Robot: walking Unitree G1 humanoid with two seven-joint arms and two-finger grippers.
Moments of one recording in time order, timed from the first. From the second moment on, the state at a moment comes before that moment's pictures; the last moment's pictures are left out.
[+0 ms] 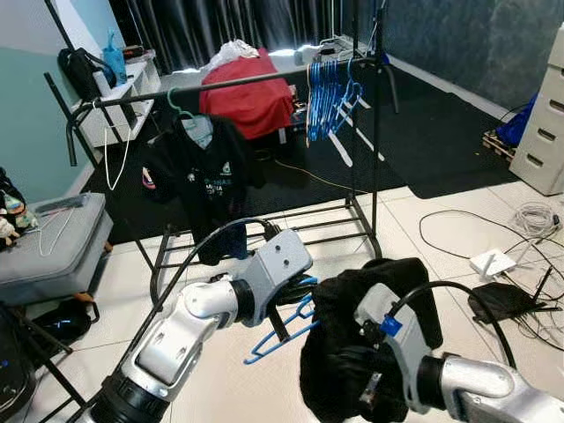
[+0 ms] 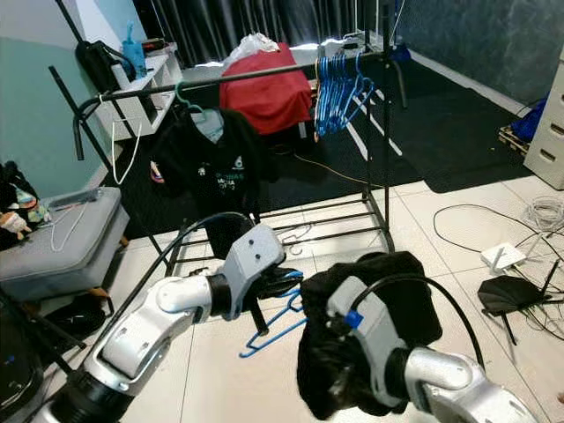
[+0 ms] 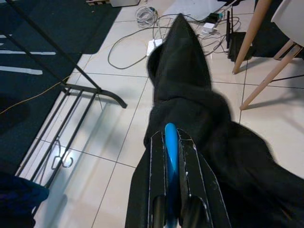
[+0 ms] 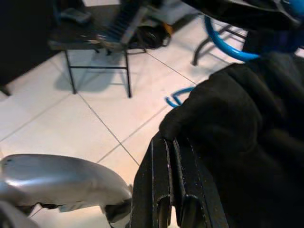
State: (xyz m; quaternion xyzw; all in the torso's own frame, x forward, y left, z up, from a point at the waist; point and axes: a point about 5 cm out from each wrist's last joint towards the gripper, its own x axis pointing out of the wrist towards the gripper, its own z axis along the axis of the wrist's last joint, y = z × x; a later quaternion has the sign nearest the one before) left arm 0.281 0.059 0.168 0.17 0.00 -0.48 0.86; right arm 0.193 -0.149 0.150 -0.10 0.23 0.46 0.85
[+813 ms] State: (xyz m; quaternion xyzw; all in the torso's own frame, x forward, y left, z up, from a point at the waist) left arm 0.301 0.061 0.189 0.02 -0.02 -0.38 0.92; right arm 0.191 -0.169 0.160 -0.11 0.22 0.46 0.85
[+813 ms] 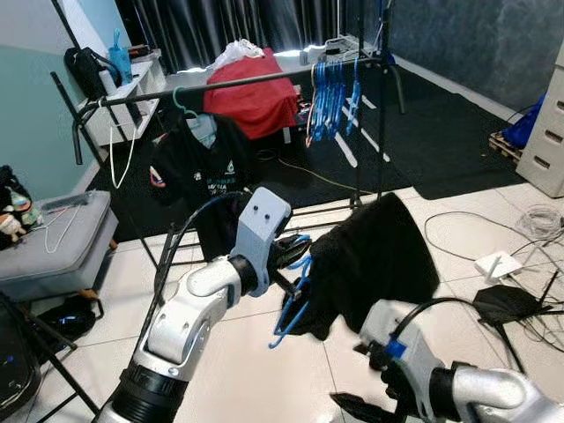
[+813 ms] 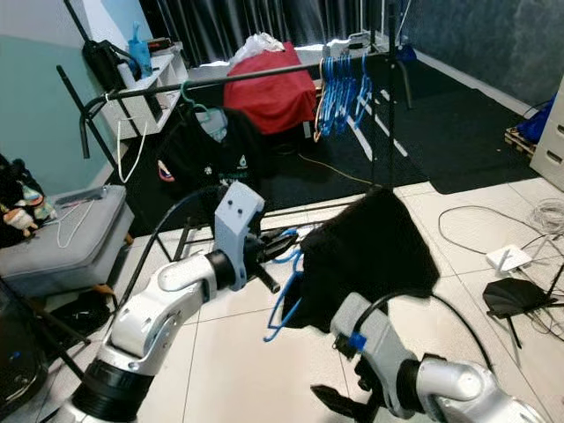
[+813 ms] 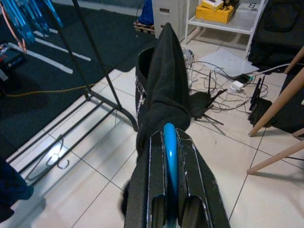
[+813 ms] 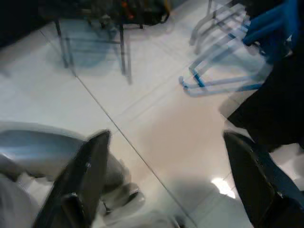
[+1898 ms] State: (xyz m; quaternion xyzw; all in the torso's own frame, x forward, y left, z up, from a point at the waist) left arm 0.247 0.031 0.204 0.19 -0.22 -0.65 0.71; right arm 0.227 -0.275 0.220 -0.40 0.28 0.42 0.76
